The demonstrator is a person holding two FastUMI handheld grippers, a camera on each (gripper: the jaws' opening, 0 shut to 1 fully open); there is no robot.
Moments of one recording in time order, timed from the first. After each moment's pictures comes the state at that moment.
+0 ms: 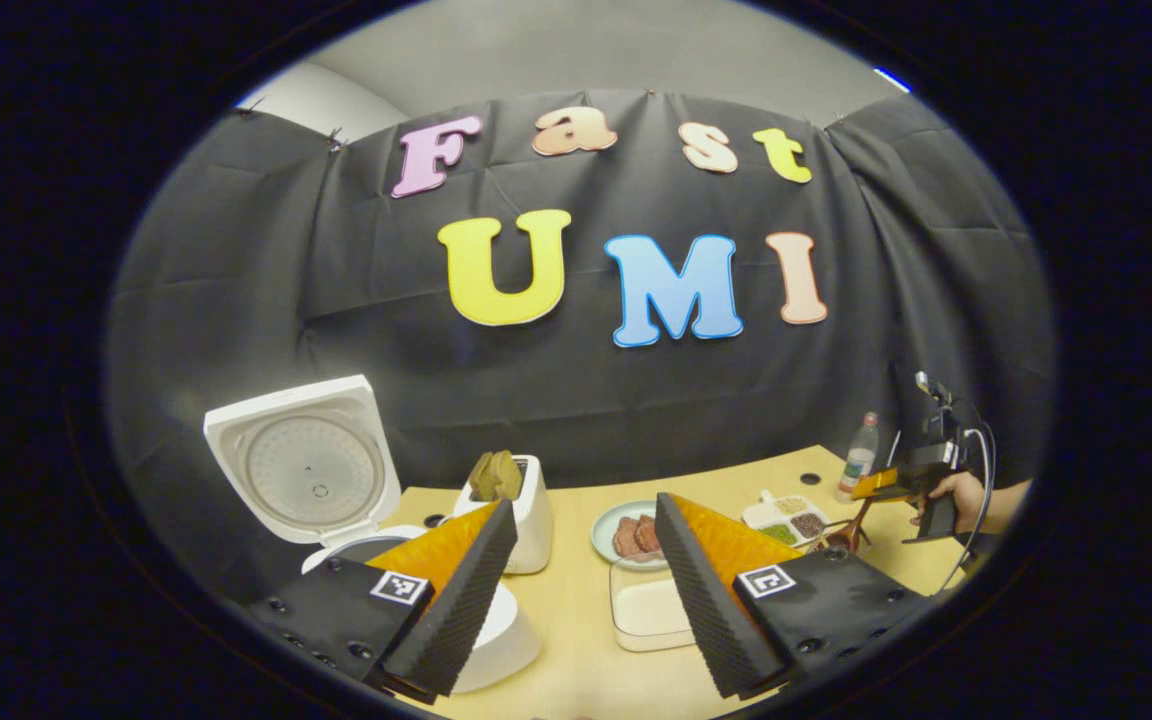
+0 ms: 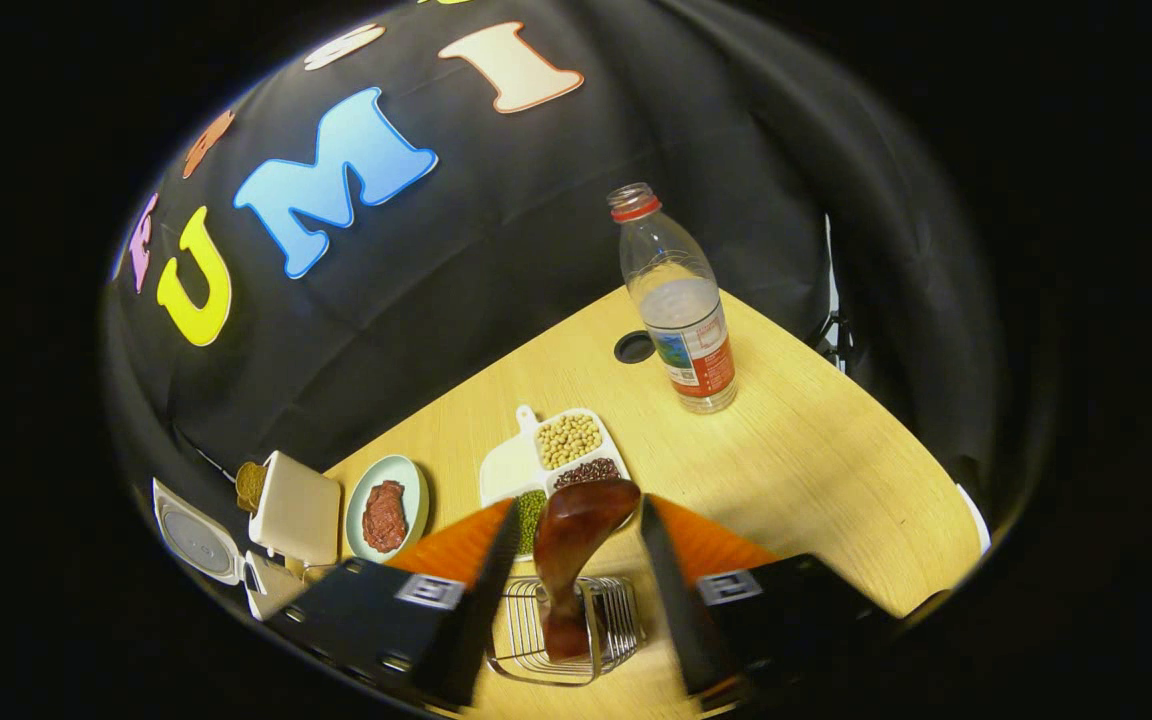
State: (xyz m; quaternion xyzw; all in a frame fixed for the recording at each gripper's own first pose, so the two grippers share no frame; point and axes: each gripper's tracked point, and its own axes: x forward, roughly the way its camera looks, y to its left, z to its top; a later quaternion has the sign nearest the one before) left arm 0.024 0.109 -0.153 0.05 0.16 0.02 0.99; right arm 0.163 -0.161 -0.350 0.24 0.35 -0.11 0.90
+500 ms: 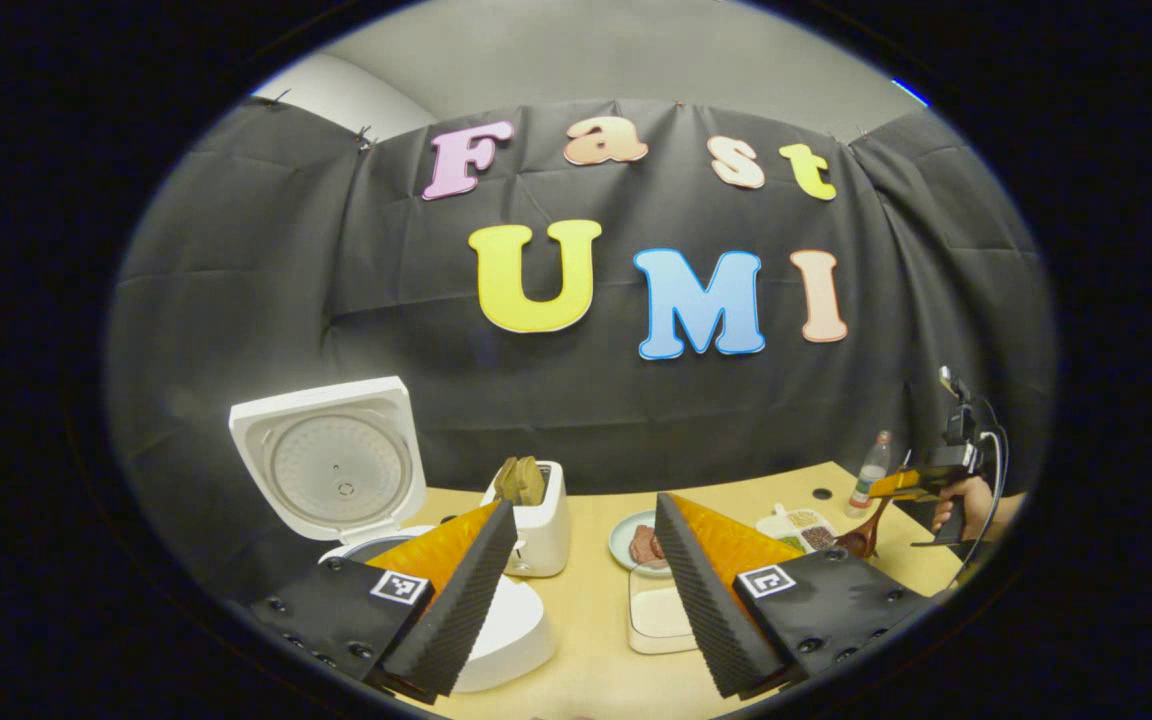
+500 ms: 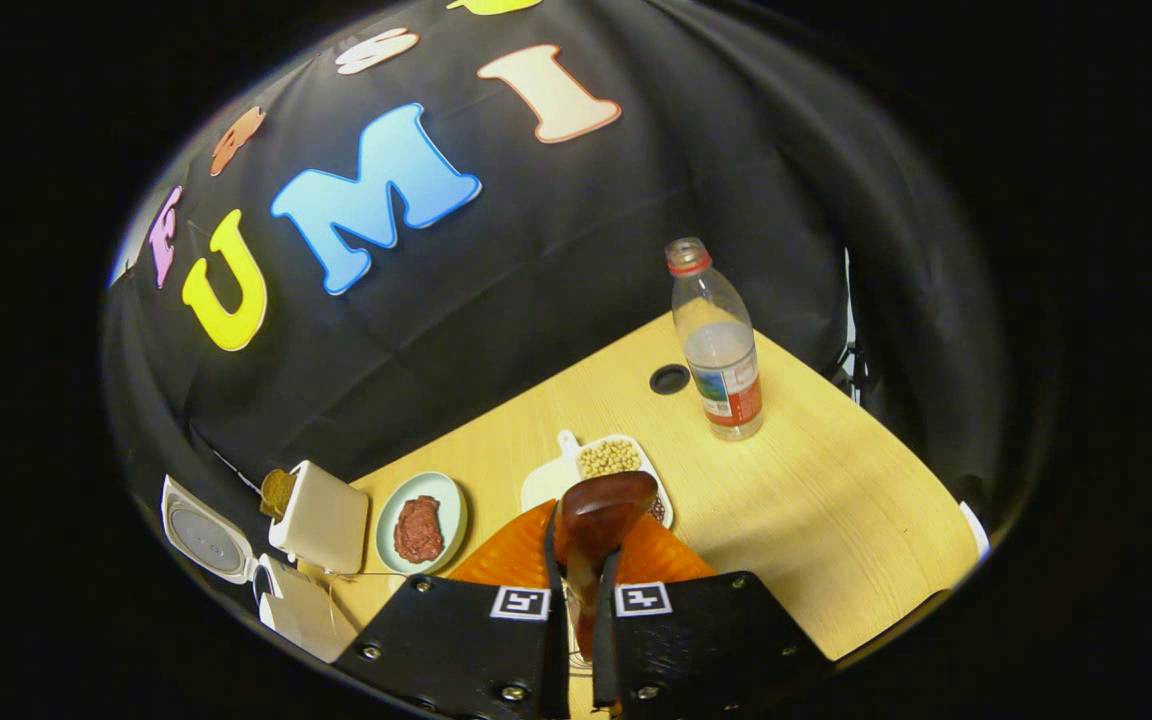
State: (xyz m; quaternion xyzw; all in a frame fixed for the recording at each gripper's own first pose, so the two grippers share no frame) left arm 0.013 0.134 -0.138 0.03 0.14 0.04 0.99; right arm 0.159 -0.130 -0.275 0.23 0.28 -0.07 0.93
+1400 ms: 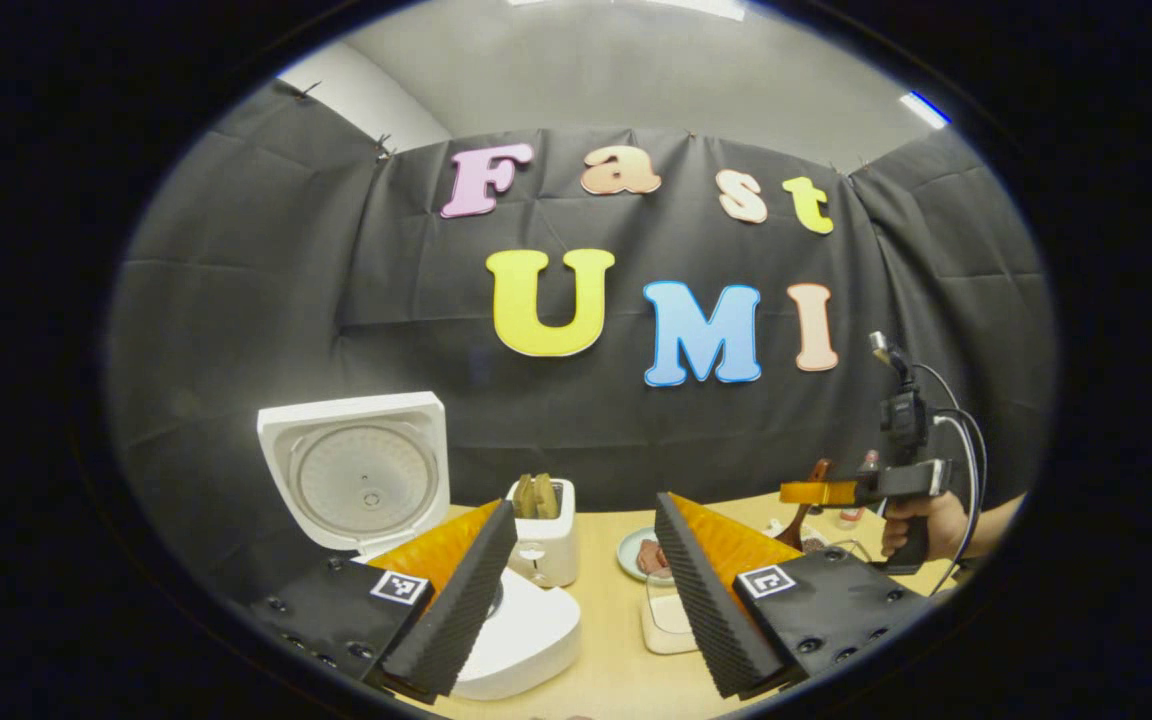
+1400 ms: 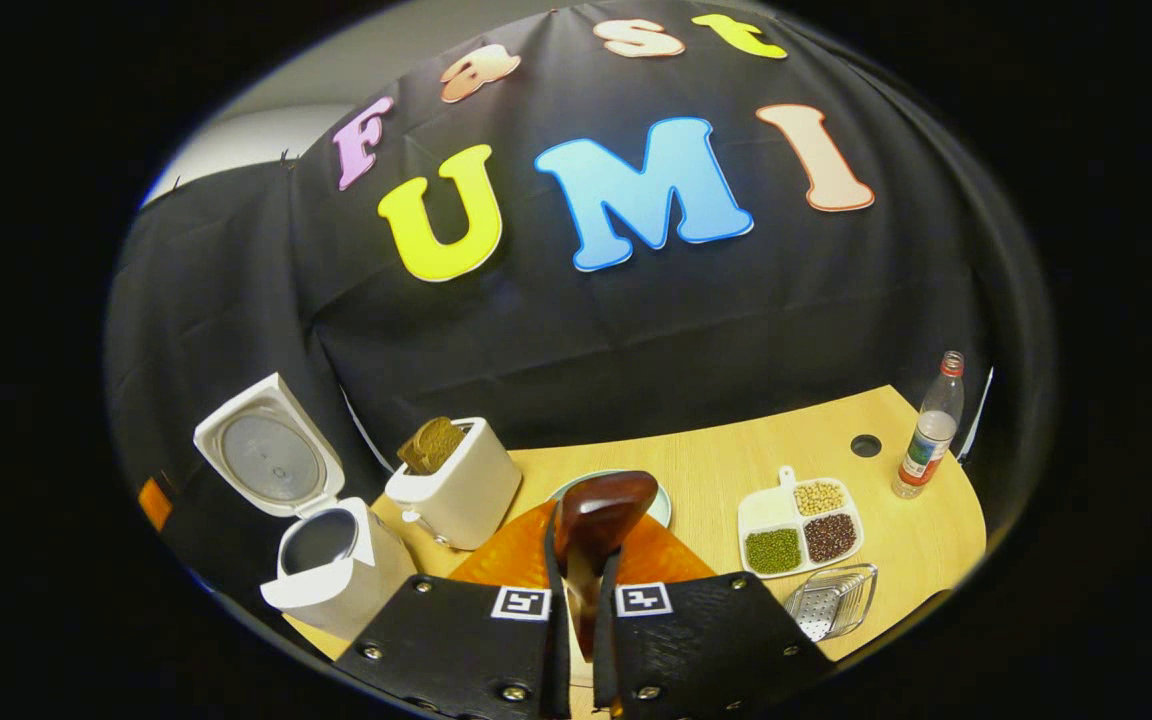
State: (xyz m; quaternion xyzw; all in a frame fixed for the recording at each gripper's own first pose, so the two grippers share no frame) left arm -0.022 0.182 -0.119 0.01 0.10 0.03 0.99; right arm 0.160 0.094 -0.229 0.08 0.22 0.11 0.97
